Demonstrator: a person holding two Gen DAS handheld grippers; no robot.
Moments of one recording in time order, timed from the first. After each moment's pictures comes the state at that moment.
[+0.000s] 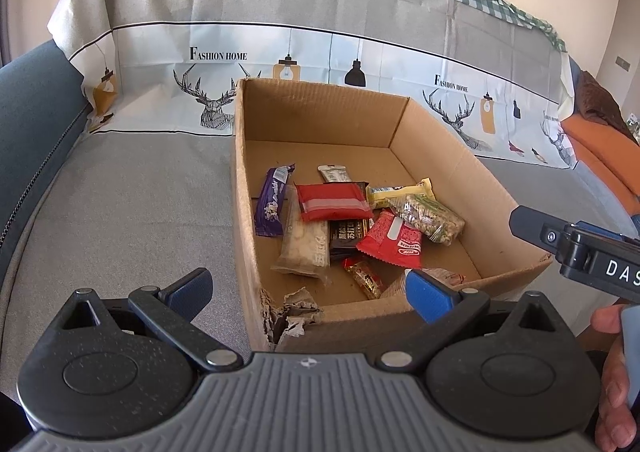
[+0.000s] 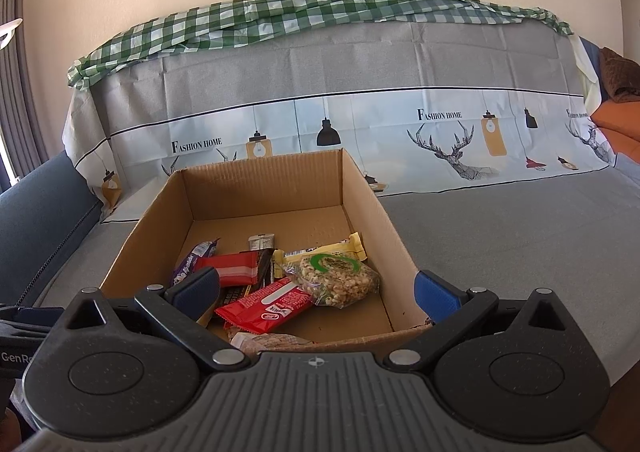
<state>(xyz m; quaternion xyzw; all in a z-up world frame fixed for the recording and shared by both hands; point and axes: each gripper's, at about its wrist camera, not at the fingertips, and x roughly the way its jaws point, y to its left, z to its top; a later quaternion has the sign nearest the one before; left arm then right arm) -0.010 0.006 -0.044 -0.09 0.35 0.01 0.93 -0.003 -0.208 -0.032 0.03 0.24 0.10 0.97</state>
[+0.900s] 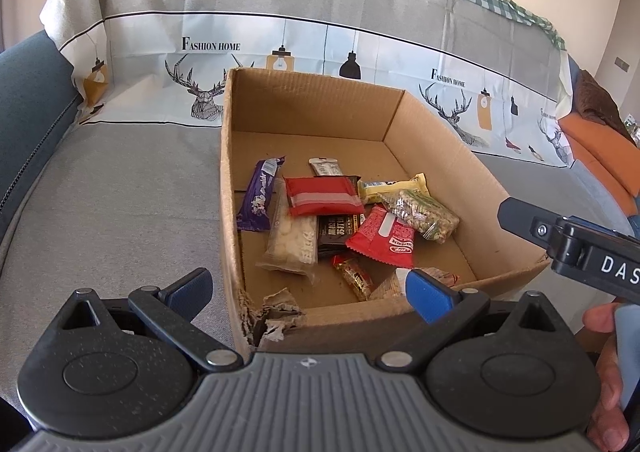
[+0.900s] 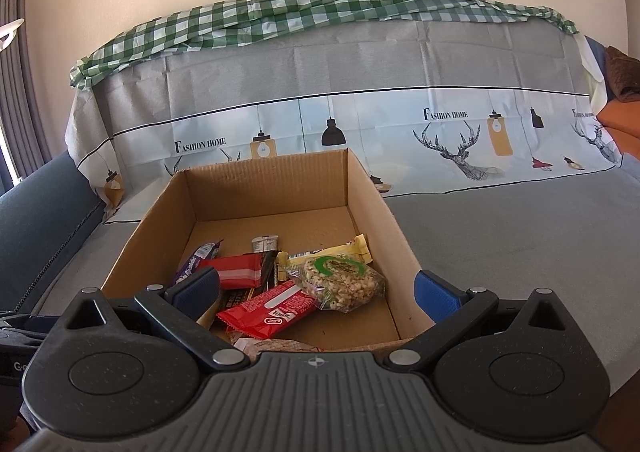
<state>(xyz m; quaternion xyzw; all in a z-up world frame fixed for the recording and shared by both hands) 0.001 -0.002 -0.051 -0.09 0.36 0.00 0.93 0.005 -0.212 -0.034 0.03 0.24 0.11 0.96</state>
